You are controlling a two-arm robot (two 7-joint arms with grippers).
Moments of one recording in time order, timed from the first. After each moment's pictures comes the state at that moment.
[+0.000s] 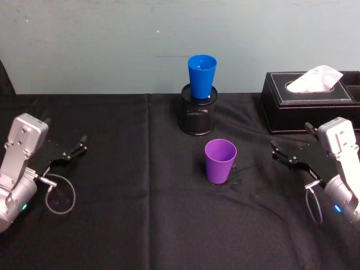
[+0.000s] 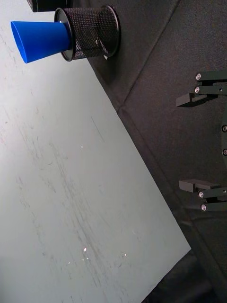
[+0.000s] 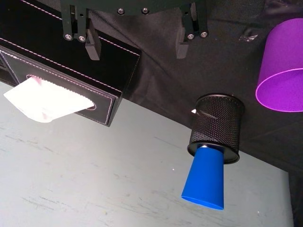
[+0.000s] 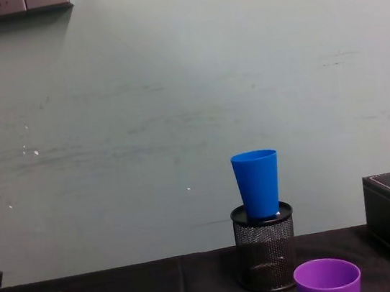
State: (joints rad) left arm -0.20 0.60 0.45 -1.41 -0.25 -0.12 0.03; right arm 0.20 0.60 -0.45 -1.41 0.25 -0.12 -0.03
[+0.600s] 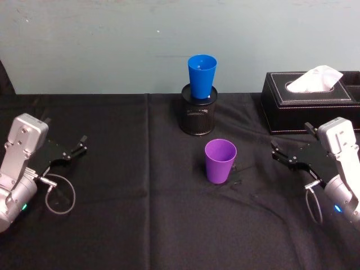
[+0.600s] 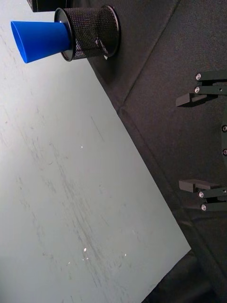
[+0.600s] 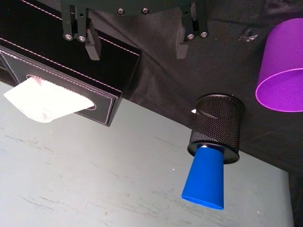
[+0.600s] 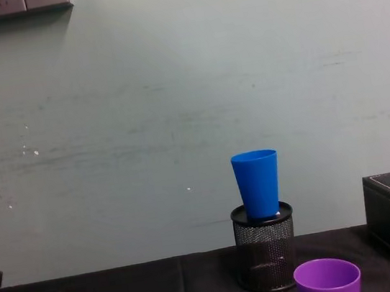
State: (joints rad) left arm -0.20 0.60 0.45 -1.41 -0.25 -0.12 0.03; right arm 0.20 0.60 -0.45 -1.41 0.25 -0.12 -0.03
